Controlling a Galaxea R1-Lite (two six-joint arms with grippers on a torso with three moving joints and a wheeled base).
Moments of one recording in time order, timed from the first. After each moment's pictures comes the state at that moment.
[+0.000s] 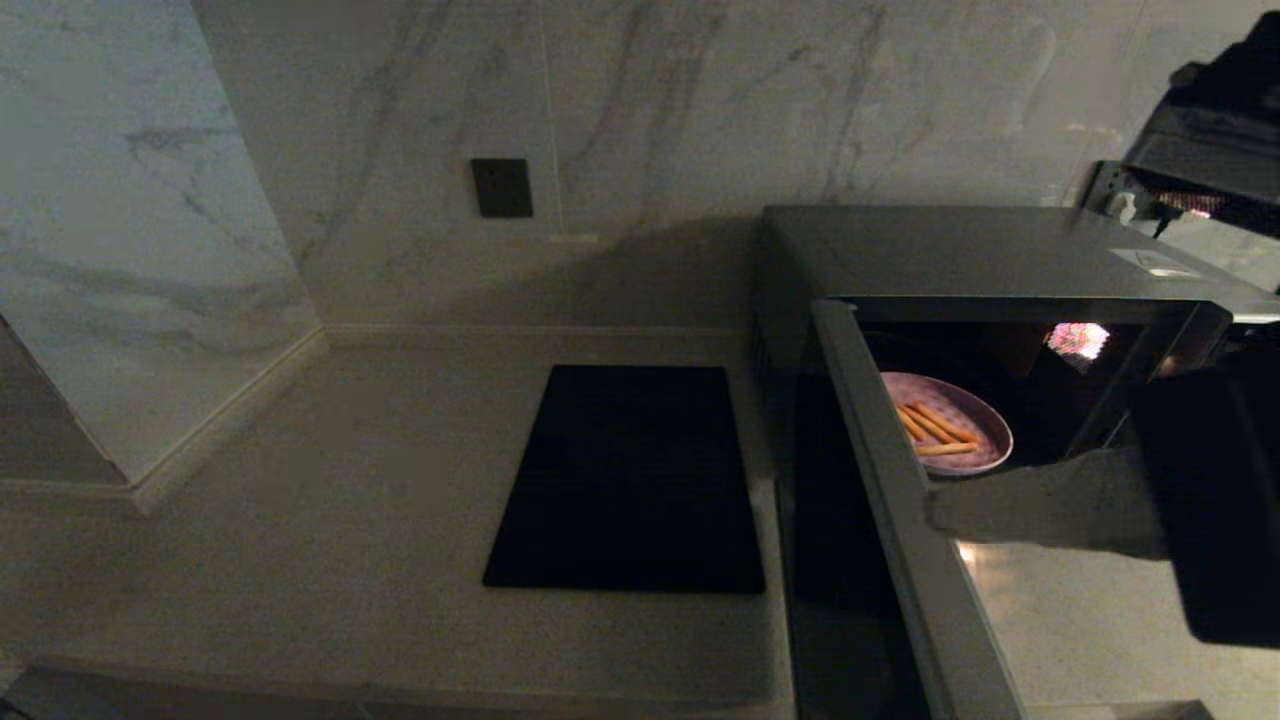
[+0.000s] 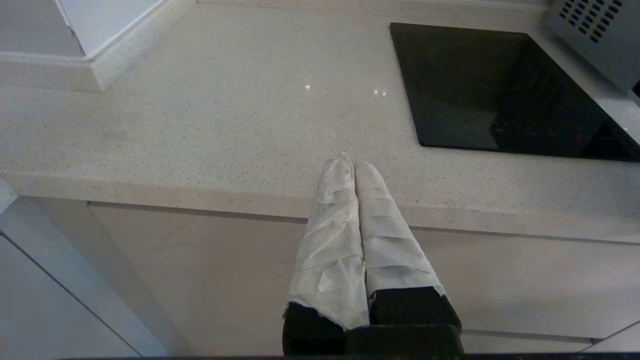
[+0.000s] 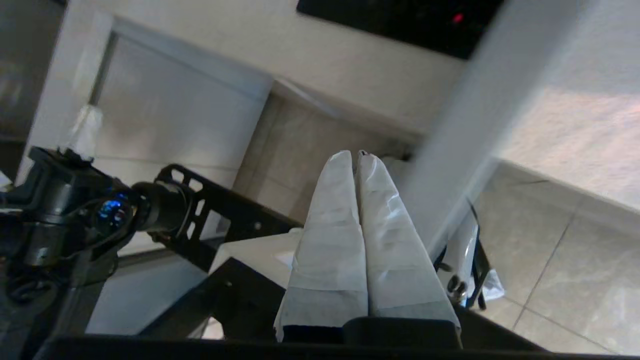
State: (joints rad) left arm 0.00 0.00 0.00 -0.01 0.02 -0.07; right arm 1.10 1.50 -1.72 0.97 -0.31 0.77
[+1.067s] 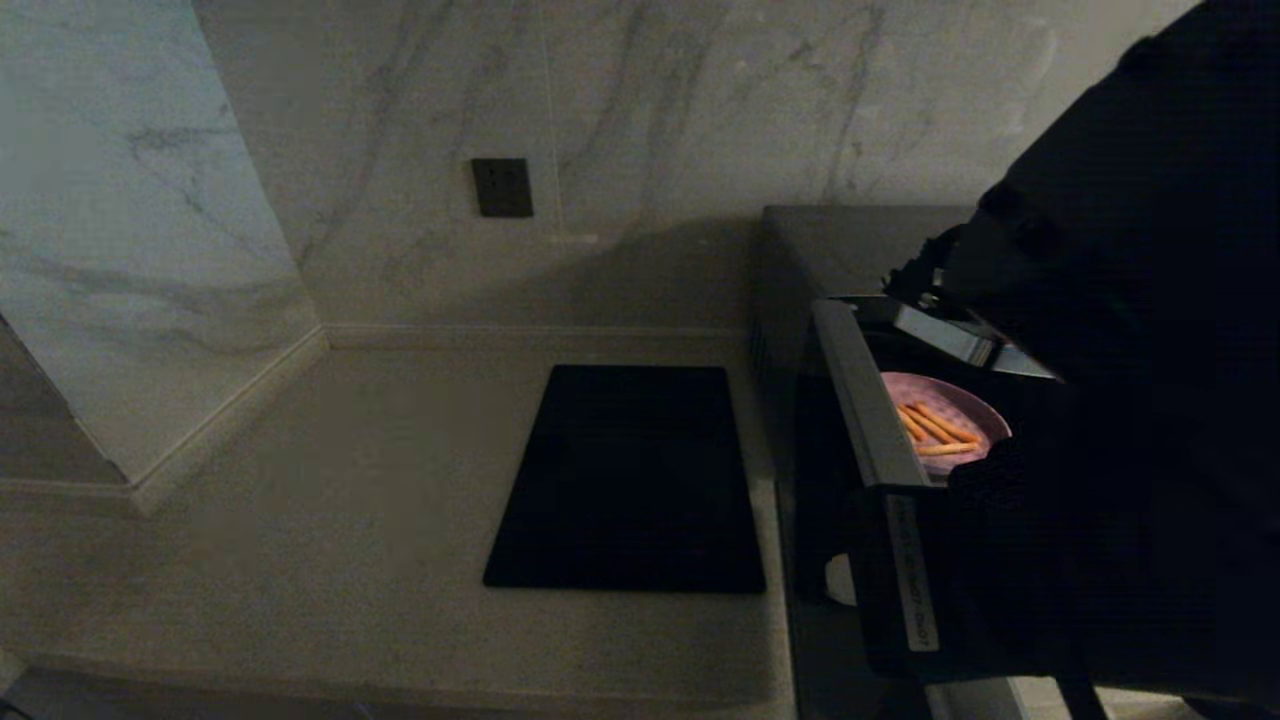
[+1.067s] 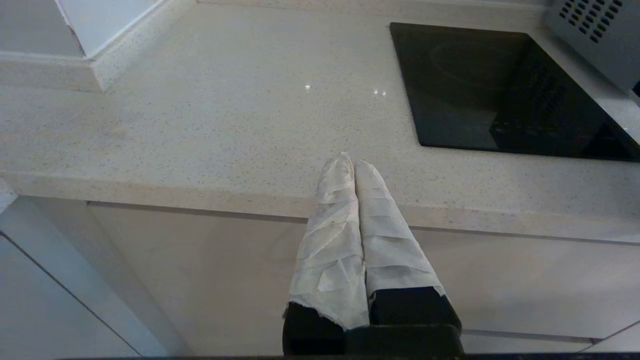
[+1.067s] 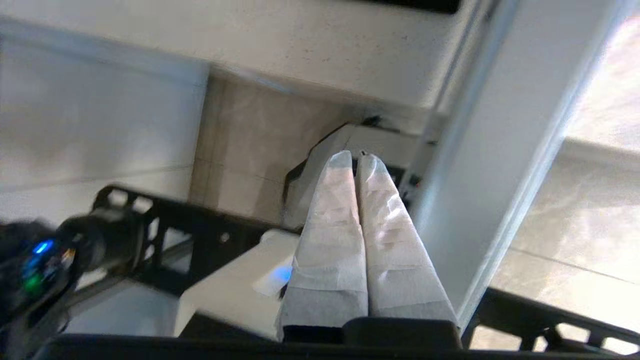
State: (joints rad) left arm 0.00 0.00 0.00 -0.01 0.02 -0.07; right arm 1.12 1.68 -1.78 1.08 -0.40 0.95
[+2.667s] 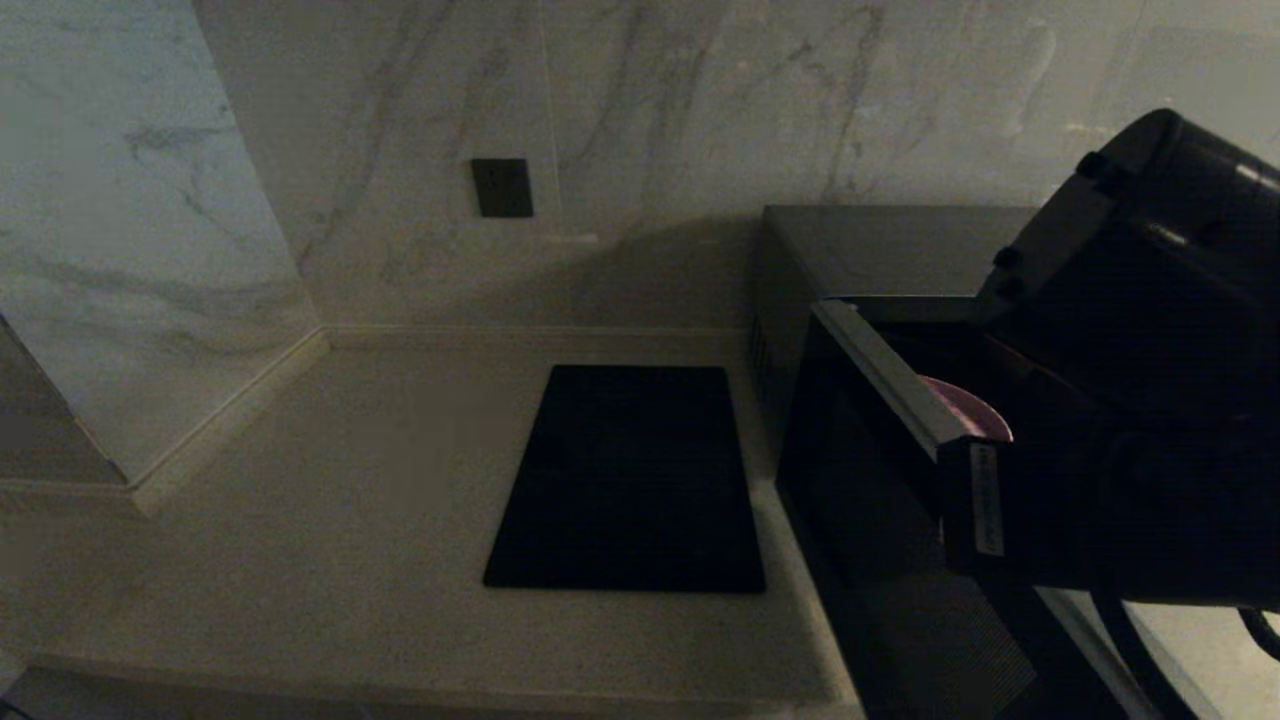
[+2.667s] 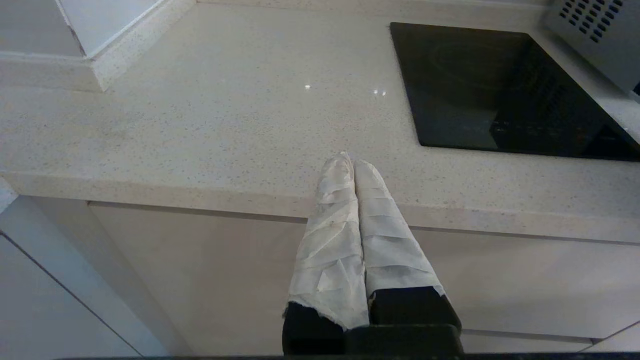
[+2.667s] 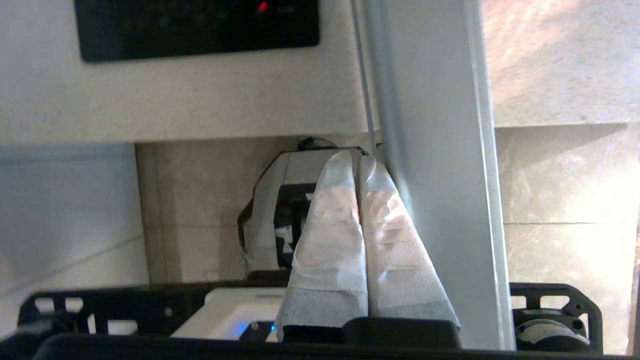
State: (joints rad) left arm 0.00 0.00 0.00 -0.01 0.02 -0.07; right arm 0.97 1.66 -1.72 1.20 -0.52 1.04
